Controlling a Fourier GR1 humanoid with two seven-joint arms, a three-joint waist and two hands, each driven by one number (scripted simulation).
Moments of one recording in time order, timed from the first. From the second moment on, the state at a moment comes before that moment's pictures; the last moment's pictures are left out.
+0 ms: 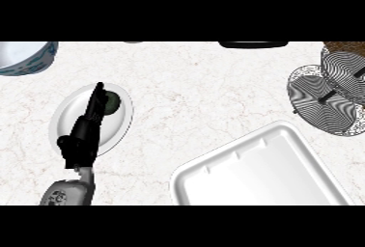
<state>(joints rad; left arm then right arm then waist) -0.13 0.05 -0.06 -1.57 -0.14 0.18 0.06 0.12 -0.60 -0.30 -2.09 0.98 0.50 -0.09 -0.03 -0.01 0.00</state>
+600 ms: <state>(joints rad) -0.15 0.05 -0.06 -1.55 -0.15 0.17 0.06 -0.23 -0.73 -0.71 -2.10 0.51 0.96 0.14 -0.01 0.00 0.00</state>
